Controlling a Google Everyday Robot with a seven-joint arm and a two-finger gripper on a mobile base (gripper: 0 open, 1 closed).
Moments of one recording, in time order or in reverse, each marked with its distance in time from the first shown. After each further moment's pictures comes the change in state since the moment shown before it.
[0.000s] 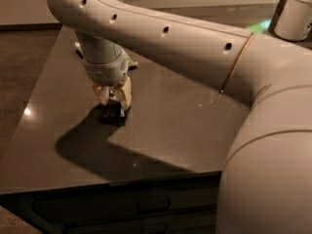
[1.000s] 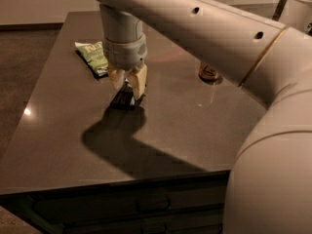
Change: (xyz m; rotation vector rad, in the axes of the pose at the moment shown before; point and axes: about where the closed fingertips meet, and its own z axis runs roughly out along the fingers) arm 0.019 0.033 -0.032 0.043 -0.070 0.177
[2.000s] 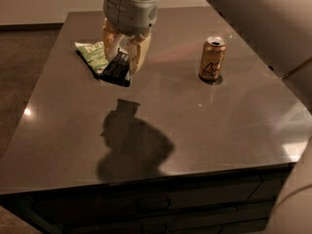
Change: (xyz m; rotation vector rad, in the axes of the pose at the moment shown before) arm -0.016 0.005 -0.097 0.224 -0.031 -0.003
